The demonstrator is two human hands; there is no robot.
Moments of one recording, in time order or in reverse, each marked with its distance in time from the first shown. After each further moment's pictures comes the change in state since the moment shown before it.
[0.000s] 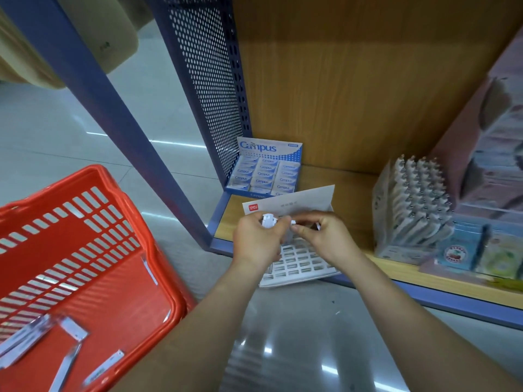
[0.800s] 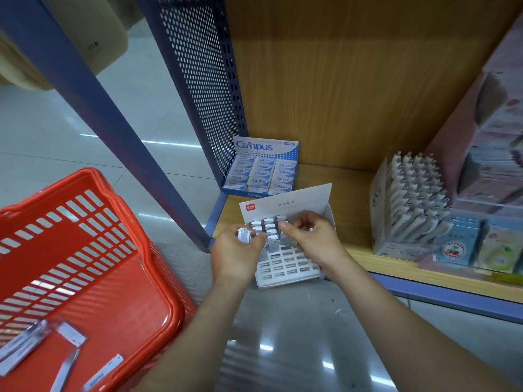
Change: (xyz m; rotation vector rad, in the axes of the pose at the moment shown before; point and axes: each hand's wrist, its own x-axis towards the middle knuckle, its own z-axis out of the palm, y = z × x) left_hand 0.001 -0.029 -0.022 0.175 0.174 0.006; right_hand -0.003 0.004 0.022 0.214 0.109 0.276
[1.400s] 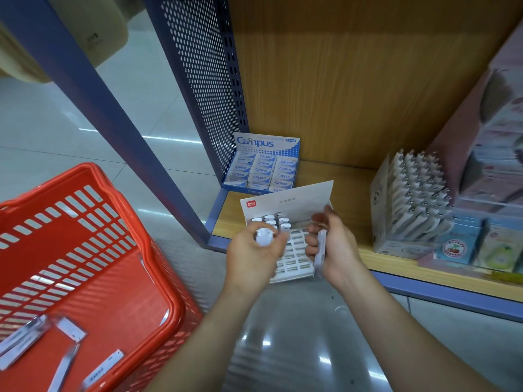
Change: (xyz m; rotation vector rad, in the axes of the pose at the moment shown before) left_hand -0.027 0.015 0.006 -0.183 -0.189 0.021; right_hand -0.014 -0.012 -0.007 0.751 0.160 0.375
